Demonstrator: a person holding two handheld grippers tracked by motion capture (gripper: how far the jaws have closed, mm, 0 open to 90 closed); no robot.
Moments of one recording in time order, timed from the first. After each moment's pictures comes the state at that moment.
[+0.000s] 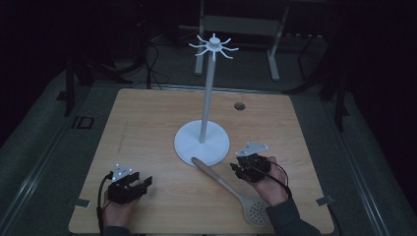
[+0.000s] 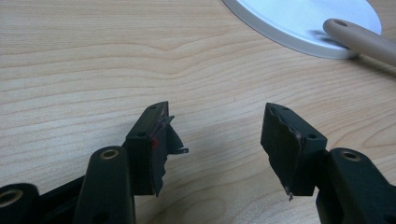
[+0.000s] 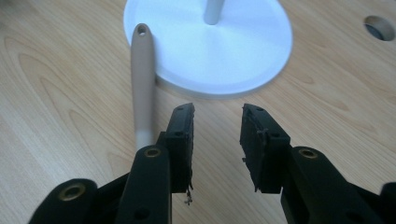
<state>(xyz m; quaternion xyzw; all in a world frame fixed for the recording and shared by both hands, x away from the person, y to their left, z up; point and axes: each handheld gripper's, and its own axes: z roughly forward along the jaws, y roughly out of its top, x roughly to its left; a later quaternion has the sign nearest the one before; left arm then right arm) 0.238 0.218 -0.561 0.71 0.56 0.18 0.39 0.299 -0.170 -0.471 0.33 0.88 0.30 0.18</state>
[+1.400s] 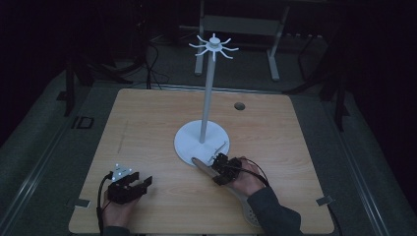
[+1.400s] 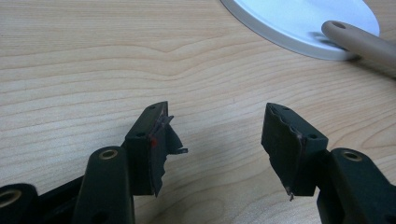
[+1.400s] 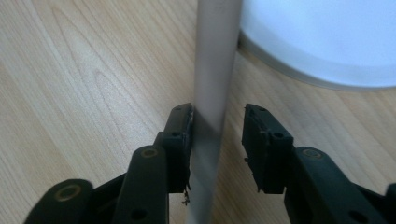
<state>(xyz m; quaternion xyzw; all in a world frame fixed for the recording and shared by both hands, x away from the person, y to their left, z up) 0.237 0.219 -0.561 0.71 0.56 0.18 0.39 0.330 -0.106 -0.523 0.27 0.95 0.16 0.05</state>
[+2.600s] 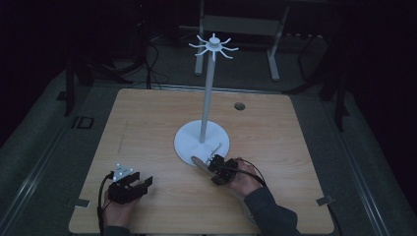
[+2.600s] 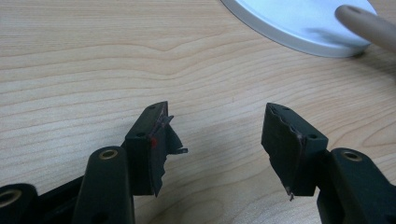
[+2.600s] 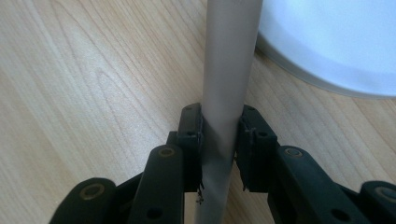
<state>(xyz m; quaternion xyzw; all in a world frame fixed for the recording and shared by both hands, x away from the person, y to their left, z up) 0.238 0.218 -0.561 0.71 0.56 0.18 0.39 0.328 -0.098 -0.526 0.26 0.95 0.15 0.05</state>
